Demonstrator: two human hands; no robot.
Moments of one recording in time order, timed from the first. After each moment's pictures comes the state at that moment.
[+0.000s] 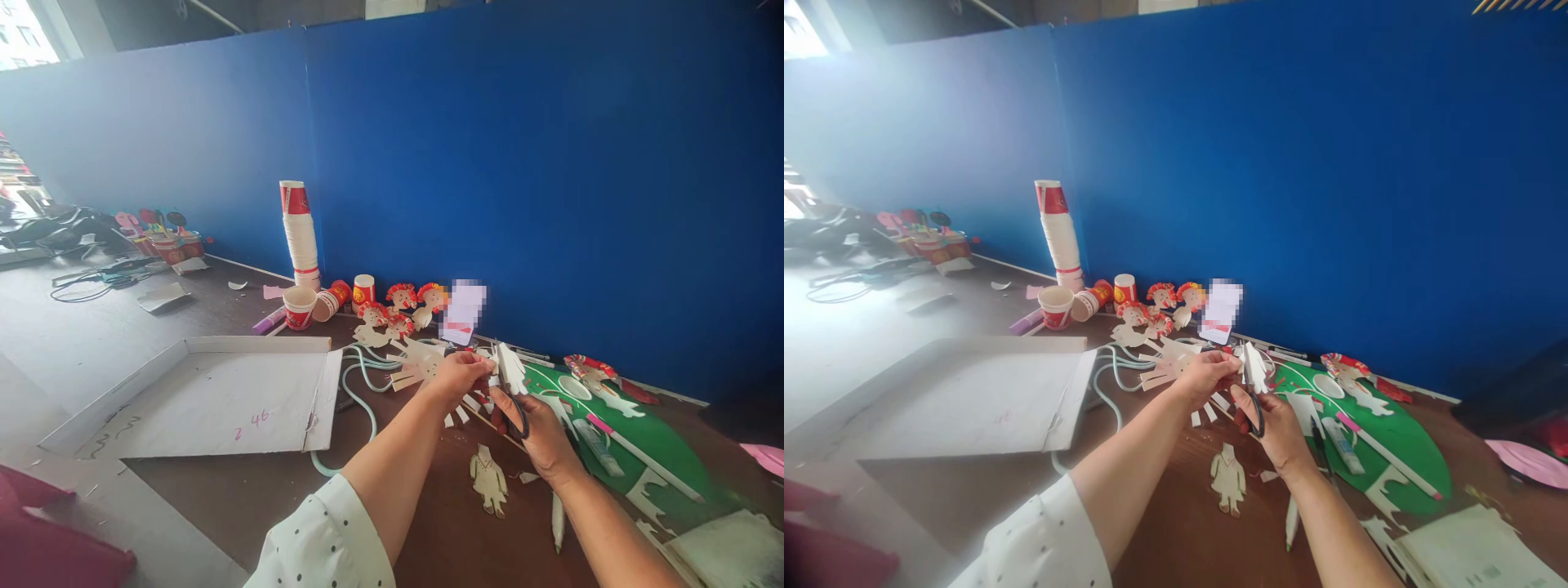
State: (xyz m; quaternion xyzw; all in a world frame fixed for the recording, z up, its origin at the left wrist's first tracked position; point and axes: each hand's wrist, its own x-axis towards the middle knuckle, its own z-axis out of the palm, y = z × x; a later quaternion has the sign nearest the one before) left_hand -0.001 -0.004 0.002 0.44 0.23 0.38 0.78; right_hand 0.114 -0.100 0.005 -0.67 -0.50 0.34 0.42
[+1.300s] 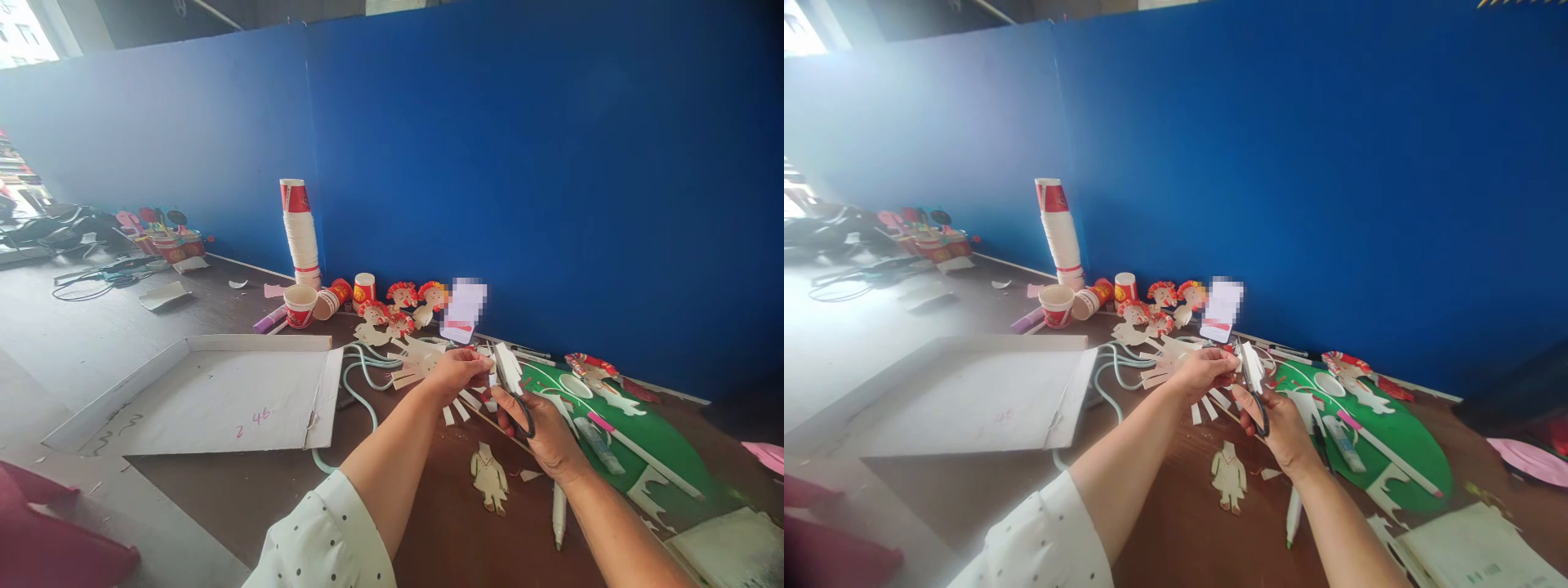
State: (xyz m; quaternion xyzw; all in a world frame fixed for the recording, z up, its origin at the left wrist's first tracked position) left_hand -0.011 -0.003 0.009 0.45 0.23 0.37 0.78; right_hand 0.119 -0.100 0.003 -0.64 -0.52 0.37 0.43
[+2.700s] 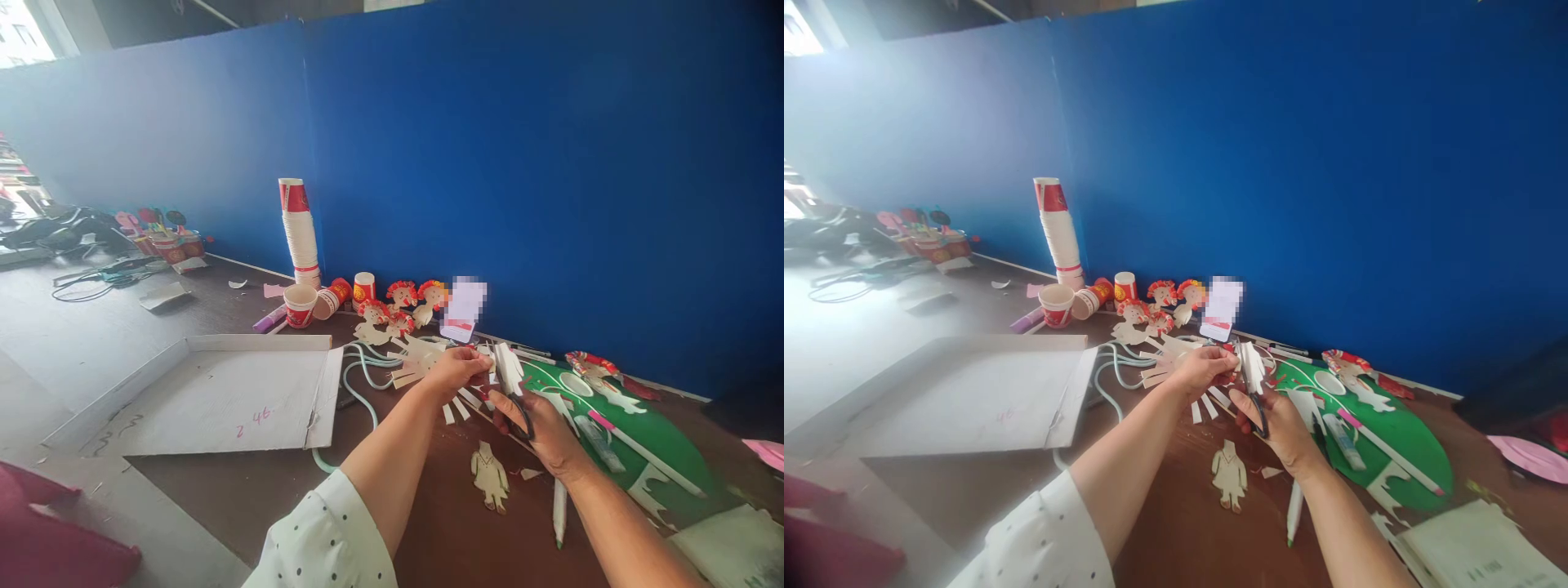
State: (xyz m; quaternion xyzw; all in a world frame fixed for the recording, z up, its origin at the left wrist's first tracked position) left_hand -0.010 0.001 0.004 0.48 0.22 0.38 0.76; right_hand 0.121 -0.102 0.009 -0.63 -0.54 0.40 0.39
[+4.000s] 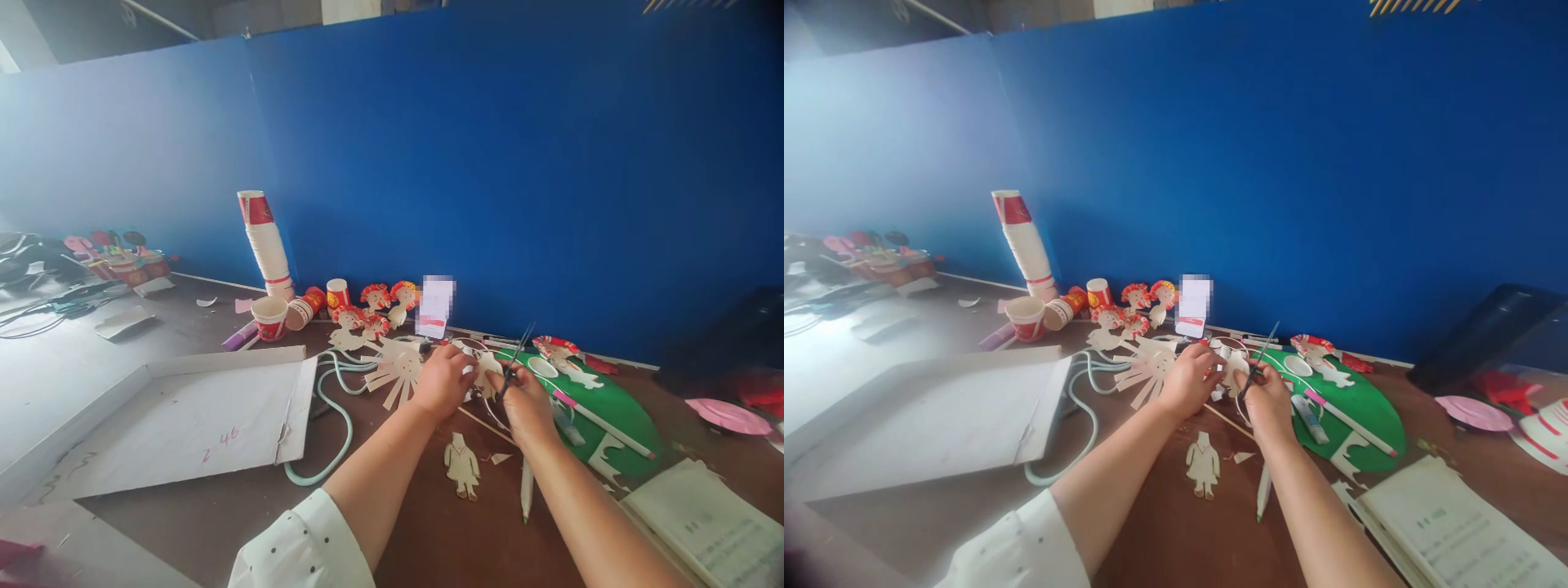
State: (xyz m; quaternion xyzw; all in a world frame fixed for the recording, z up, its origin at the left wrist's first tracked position) left_hand 0.009 -0.017 -0.013 0.84 0.27 0.43 0.17; right_hand 0.135 -0.084 -0.007 -0.64 -0.33 0.25 0.65
